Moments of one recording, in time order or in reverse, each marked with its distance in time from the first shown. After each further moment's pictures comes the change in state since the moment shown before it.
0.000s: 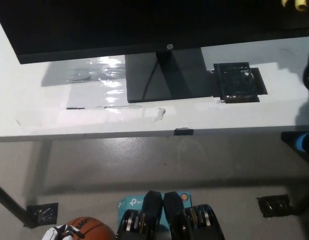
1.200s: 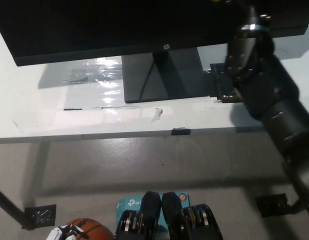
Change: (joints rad) left_arm -0.004 -0.001 -0.025 -0.003 0.028 -0.005 0.000; right_arm -0.188 0.298 0.122 0.147 -0.071 0.053 -0.025
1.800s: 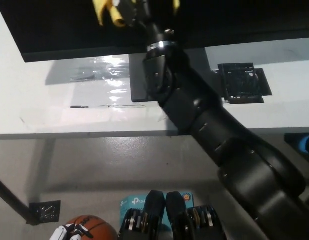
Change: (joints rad) left_arm -0.006 -0.001 -0.017 -0.017 0.011 0.004 0.000; right_arm -0.093 0.239 0.102 0.113 -0.032 -0.003 -0.001
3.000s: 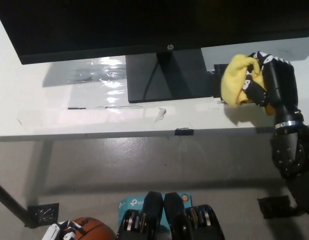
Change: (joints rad) left_arm -0.002 -0.002 0.042 0.012 -0.023 -0.002 0.000; right_arm 0.652 -0.449 -0.121 -0.633 0.014 0.066 0.341
